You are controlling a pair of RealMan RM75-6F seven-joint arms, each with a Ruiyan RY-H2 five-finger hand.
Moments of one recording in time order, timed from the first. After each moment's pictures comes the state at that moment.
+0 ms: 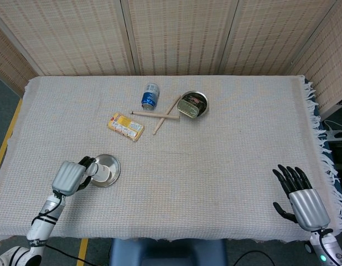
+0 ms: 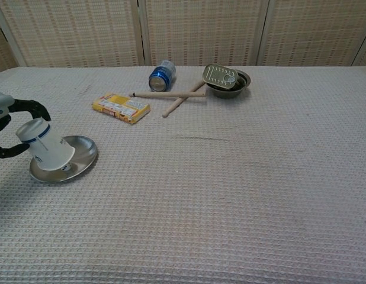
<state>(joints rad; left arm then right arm) -0.47 -1.41 -0.04 -1.44 1.39 1.22 0.34 0.08 -1.11 -0.04 -1.66 -1.65 1.46 -0.12</state>
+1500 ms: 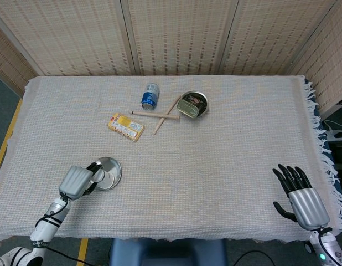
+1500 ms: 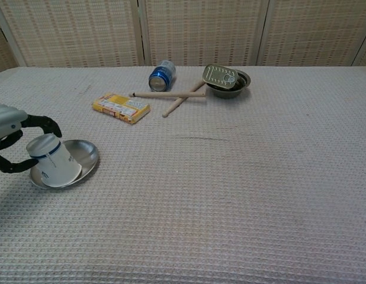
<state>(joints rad) -0.47 -1.39 -0.03 -1.48 1.41 1.14 0.32 0.08 -1.11 -0.03 -1.66 -1.64 1.45 -0.13</state>
